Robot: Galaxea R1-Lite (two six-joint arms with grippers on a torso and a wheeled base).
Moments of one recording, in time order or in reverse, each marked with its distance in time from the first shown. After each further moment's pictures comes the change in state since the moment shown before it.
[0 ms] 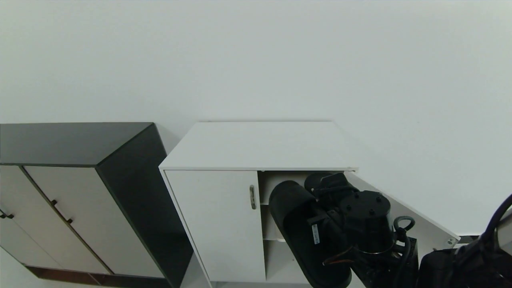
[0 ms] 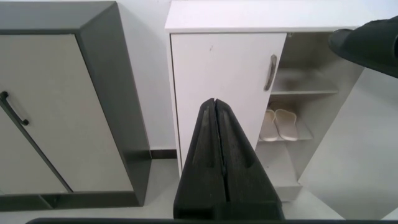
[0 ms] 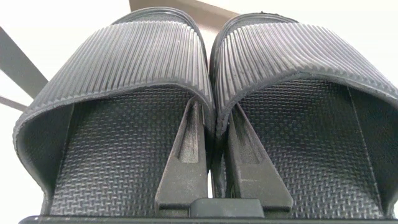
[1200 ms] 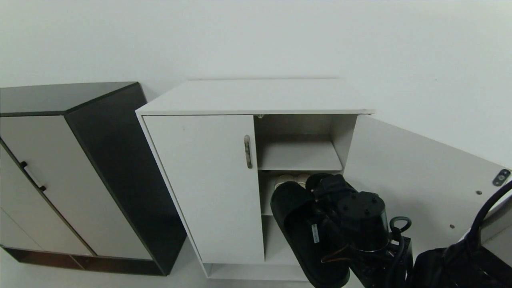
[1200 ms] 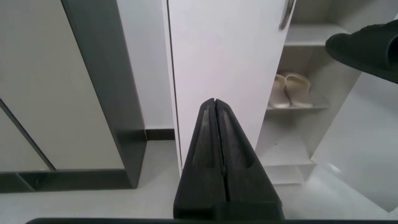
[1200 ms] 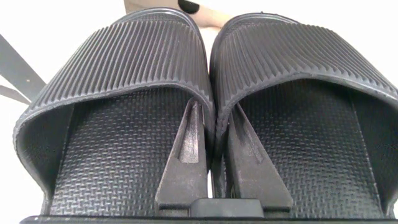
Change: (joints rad) left arm 0.000 0.000 0.000 0.000 0.000 -0.001; right arm -0.022 0.038 0.000 -0.033 0.007 0.003
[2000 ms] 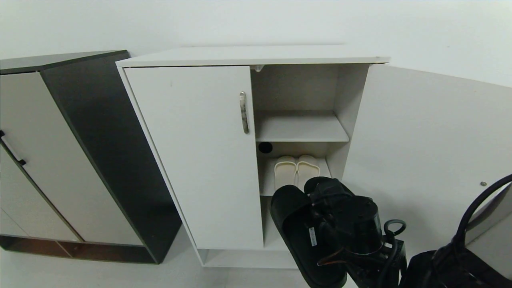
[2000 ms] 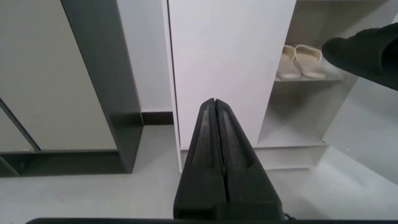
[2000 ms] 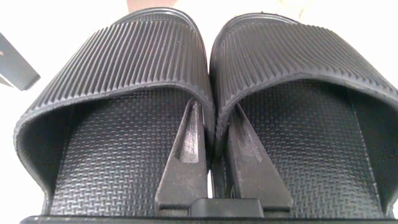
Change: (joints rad) left arm 0.000 0.000 0.000 0.000 0.000 0.000; right arm 0.003 0.035 0.000 -0.019 -0.003 -0.002
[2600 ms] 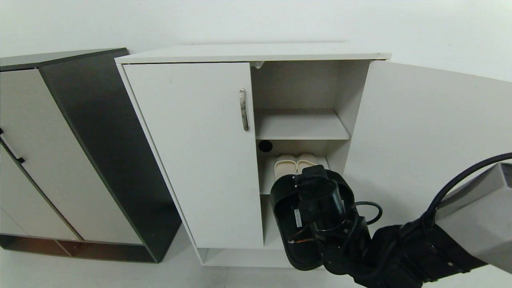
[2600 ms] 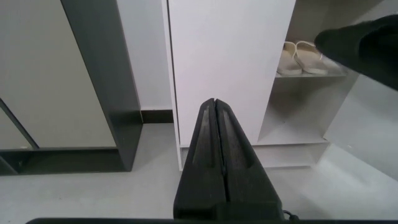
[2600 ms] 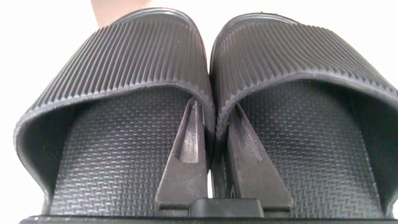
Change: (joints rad) left arm 0.000 0.000 0.000 0.000 0.000 0.001; right arm 0.017 0.068 -0.299 0.314 -0.199 0.101
